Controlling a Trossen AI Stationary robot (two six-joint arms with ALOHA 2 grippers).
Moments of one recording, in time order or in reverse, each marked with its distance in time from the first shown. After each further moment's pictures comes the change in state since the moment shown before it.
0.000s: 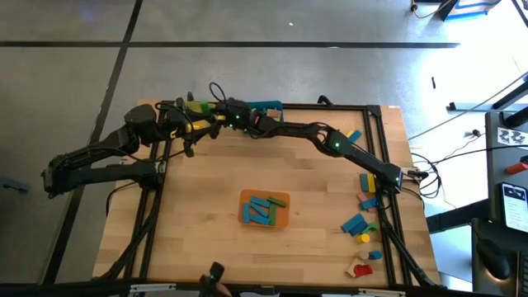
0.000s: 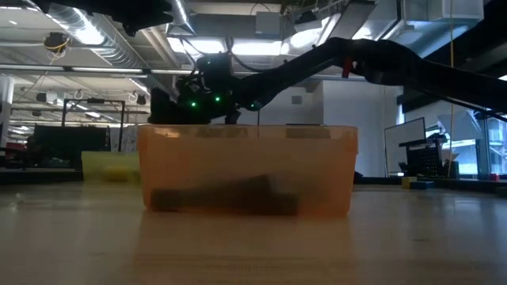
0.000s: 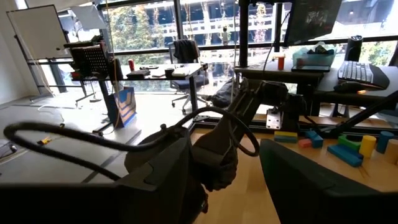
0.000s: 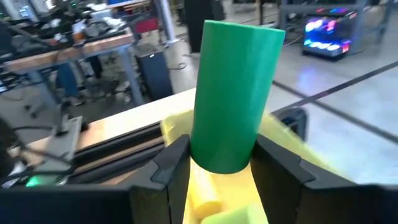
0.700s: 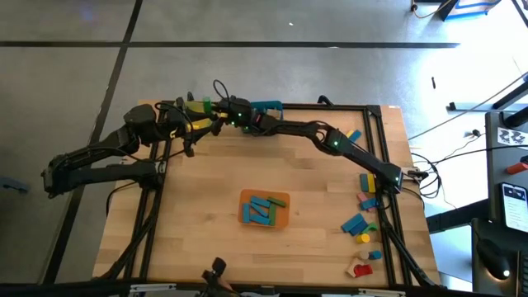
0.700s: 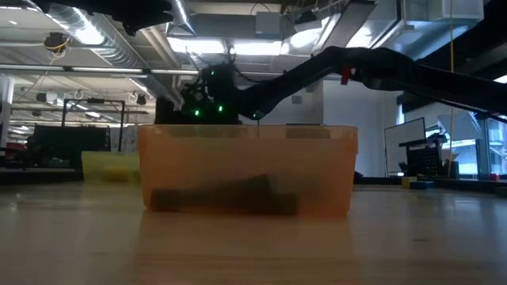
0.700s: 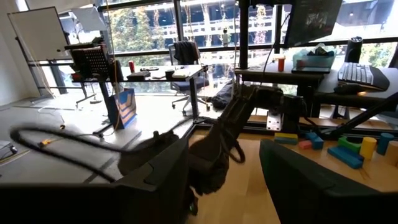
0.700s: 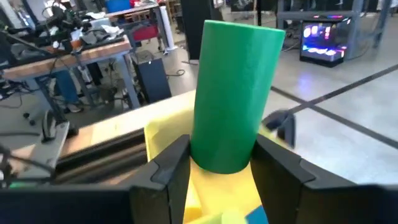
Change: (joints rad) left arm 0.000 0.000 0.000 0.007 0.000 0.000; right arm -0.029 0.033 0.000 0.059 -0.028 0.002
